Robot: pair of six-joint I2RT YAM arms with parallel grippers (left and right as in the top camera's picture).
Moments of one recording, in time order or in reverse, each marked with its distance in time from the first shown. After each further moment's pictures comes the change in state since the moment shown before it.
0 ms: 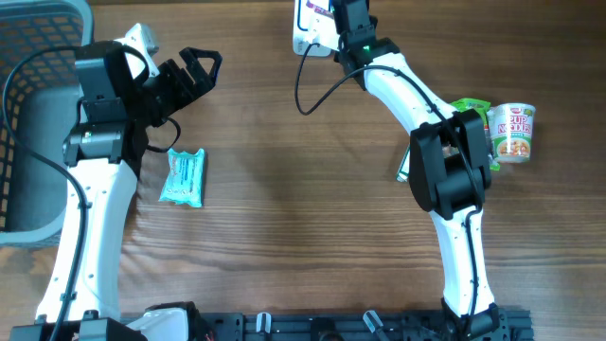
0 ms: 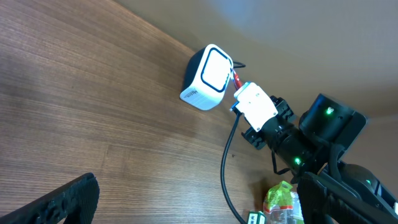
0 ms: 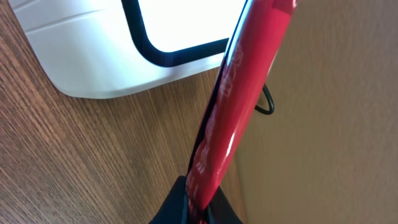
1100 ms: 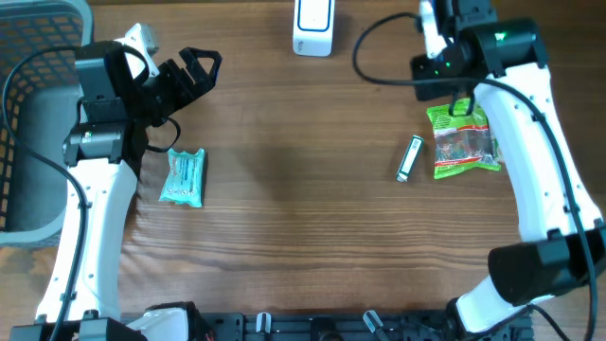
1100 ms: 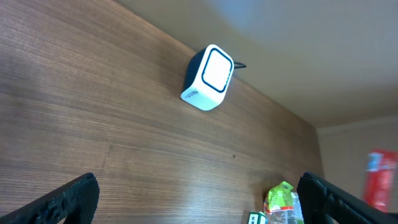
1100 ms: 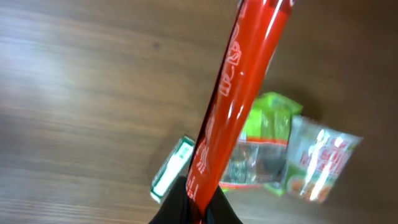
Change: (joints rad) left arm 0.000 0.000 0.000 0.000 -0.003 0.000; right arm -0.171 -0.629 -0.146 -0.965 -0.199 1.119
